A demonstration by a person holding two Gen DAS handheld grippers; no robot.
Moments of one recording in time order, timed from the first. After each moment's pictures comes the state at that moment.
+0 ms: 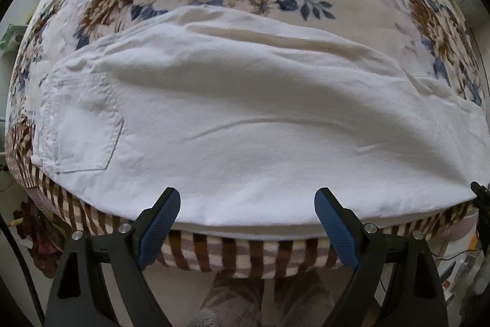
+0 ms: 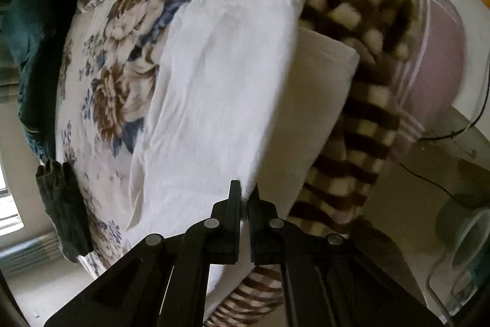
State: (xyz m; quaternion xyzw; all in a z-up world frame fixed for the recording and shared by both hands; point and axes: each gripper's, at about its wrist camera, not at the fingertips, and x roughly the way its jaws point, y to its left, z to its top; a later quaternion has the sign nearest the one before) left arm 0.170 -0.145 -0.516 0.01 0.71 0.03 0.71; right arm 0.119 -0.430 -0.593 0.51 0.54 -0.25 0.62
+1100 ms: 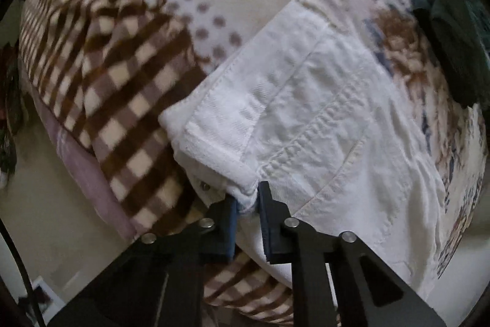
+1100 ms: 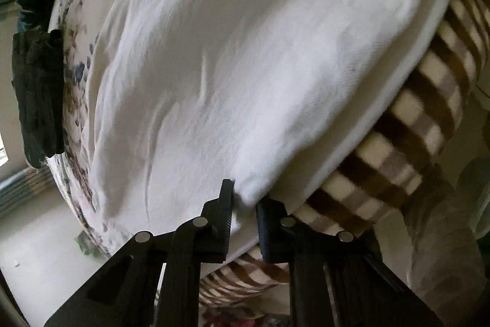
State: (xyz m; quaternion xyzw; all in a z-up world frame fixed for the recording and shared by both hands) left arm 0.120 0.256 -0.555 -0.28 0.64 0.20 0.69; right arm 0.146 -0.155 -0.641 0.49 0.63 -0.15 0.58
